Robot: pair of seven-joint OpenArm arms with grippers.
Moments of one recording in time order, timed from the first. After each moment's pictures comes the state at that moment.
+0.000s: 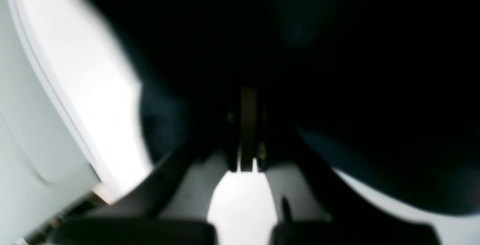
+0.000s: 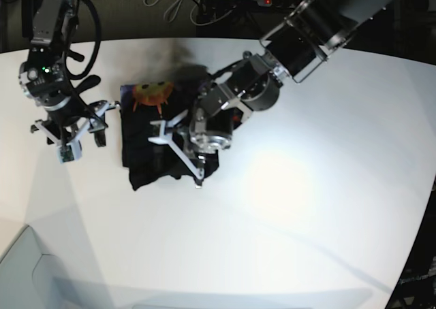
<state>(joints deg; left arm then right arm) -20.3 0.9 45.1 77.7 28.8 -40.2 50.2 -10.9 8.3 17.6 110.2 7.5 25.1 -47.3</state>
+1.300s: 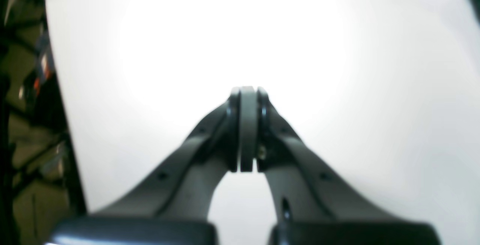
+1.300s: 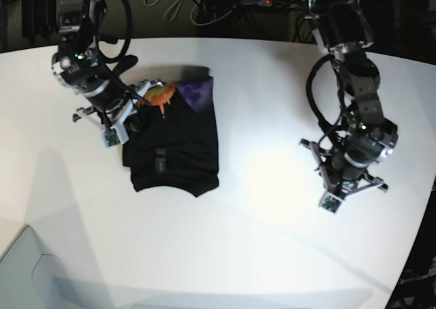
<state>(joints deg) -7.3 -1.7 -15.1 104.9 11.9 -40.0 54.9 -15.1 4.2 7.6 110.4 7.5 25.1 -46.9</state>
